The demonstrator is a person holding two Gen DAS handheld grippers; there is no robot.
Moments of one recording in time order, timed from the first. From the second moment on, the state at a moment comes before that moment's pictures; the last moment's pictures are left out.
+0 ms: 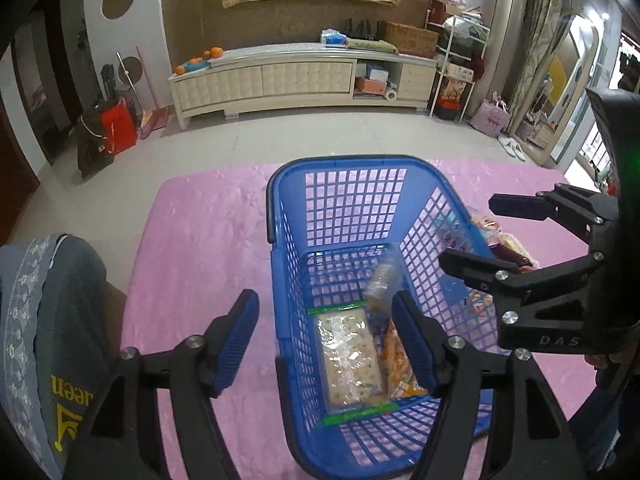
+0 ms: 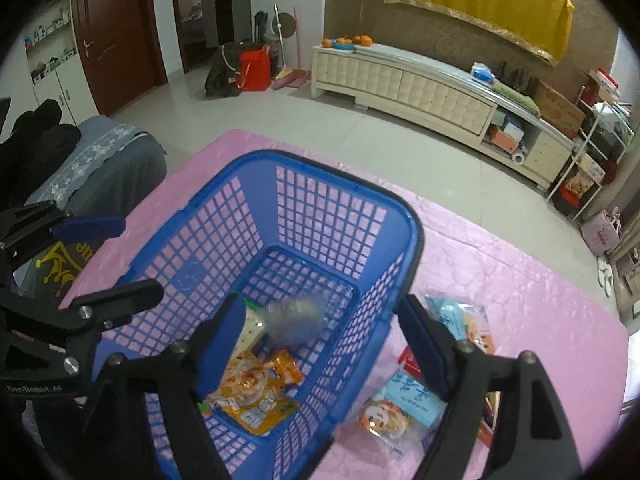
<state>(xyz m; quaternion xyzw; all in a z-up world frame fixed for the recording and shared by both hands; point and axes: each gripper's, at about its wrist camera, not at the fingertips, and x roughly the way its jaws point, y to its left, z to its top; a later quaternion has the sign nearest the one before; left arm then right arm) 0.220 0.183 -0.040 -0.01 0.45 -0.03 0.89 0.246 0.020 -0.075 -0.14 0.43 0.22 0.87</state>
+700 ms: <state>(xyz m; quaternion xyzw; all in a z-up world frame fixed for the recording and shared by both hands) 0.168 0.109 0.014 0.01 0.40 -0.04 0.92 0.171 -0.062 -0.013 -0.11 0.38 0.19 0.90</state>
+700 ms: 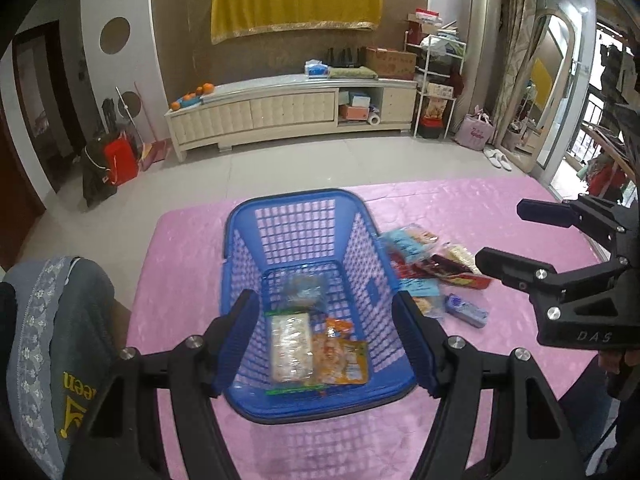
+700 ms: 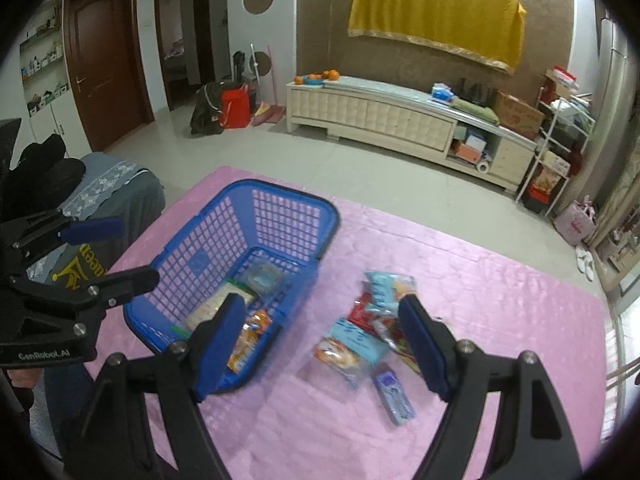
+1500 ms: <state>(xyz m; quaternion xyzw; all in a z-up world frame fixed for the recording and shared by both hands) 0.211 -0.027 -0.038 0.08 0.45 -0.10 0.88 0.165 -0.196 -0.052 -0.05 0.41 0.11 0.91</state>
